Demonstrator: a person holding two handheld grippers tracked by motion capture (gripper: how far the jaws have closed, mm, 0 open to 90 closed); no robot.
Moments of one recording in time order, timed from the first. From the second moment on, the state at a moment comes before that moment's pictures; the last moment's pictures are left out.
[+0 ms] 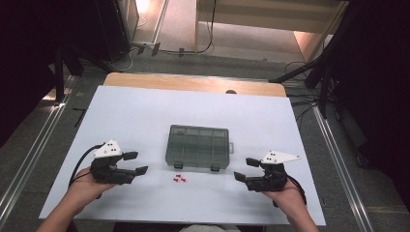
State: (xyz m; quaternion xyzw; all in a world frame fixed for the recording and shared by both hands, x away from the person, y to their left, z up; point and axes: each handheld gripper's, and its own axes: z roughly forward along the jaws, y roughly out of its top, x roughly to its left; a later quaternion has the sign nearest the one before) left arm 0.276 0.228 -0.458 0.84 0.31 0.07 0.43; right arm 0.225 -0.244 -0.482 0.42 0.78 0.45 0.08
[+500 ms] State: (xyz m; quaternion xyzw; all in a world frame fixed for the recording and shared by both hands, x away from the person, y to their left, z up) left arm 0.277 0.230 -0.457 0.84 0.31 0.07 0.43; right arm 0.227 -0.244 -0.482 0.42 0.78 0.45 0.08
